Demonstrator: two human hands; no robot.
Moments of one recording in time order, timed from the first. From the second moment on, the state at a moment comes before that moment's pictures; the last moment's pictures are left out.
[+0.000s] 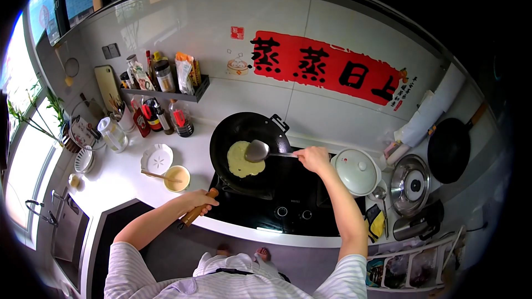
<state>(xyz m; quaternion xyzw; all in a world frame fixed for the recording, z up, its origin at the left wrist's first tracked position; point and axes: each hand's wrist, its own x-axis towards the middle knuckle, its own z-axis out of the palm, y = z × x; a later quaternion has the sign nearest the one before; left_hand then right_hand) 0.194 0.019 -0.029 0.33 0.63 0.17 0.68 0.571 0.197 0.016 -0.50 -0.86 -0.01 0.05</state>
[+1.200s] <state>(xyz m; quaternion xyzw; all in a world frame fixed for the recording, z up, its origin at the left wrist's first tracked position) 0.208 0.012 -0.042 0.34 0.63 0.20 0.66 0.573 0.208 -0.004 -0.48 -0.87 -0.06 0.06</state>
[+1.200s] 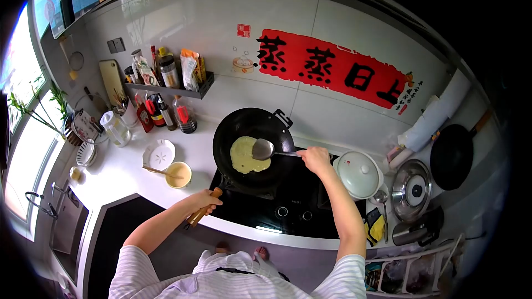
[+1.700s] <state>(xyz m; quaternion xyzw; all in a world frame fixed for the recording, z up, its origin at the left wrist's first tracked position) 0.220 0.009 -0.087 0.32 0.60 0.26 0.69 0.563 0.192 0.018 -0.46 -0.87 -0.14 0.08</state>
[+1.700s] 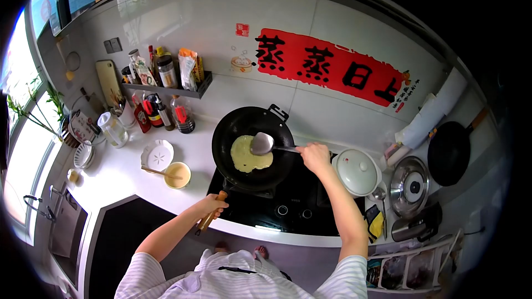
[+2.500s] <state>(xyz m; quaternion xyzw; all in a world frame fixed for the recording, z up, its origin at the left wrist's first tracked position) 0.225 0.008 -0.123 0.31 0.57 0.30 0.70 0.542 0.169 0.037 -0.48 -0.85 -0.19 0.02</state>
